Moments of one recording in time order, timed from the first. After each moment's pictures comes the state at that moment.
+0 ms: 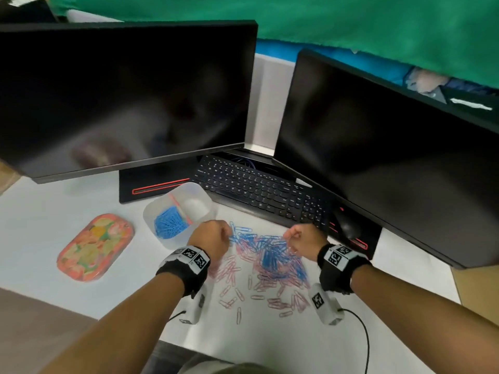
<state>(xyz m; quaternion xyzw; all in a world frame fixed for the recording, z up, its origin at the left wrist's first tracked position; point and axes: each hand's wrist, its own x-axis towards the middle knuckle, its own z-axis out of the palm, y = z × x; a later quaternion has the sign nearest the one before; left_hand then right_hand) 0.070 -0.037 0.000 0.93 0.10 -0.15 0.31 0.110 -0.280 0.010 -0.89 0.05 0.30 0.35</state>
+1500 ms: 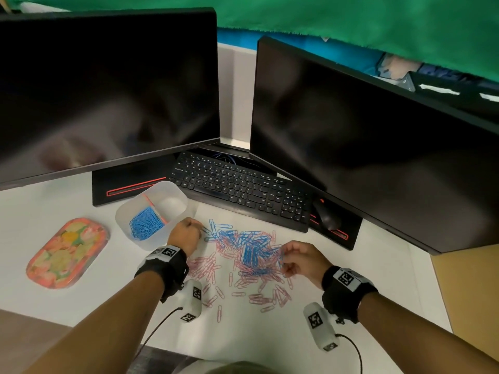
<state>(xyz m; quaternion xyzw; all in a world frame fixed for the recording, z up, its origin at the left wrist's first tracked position) 0.081 -0.040 -0.038 0.79 0.28 -0.12 0.52 0.067 -0.337 -0.017 -0.72 0.11 0.34 0.59</state>
